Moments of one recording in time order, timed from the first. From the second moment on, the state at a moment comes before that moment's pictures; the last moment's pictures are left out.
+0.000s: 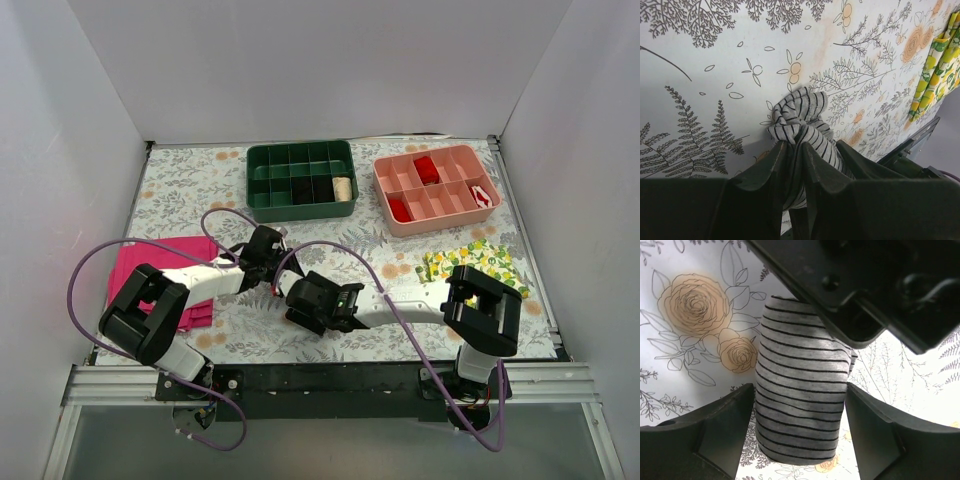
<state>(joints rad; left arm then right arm) -0.57 1.51 0.67 -0.04 0.34 -0.89 1.28 1.72 1.00 -0.30 0.40 0.00</state>
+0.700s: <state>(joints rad) -0.47 1.50 0.71 -0.15 0.37 -0.81 1.17 1.71 0.97 -0.27 0.27 0.09</state>
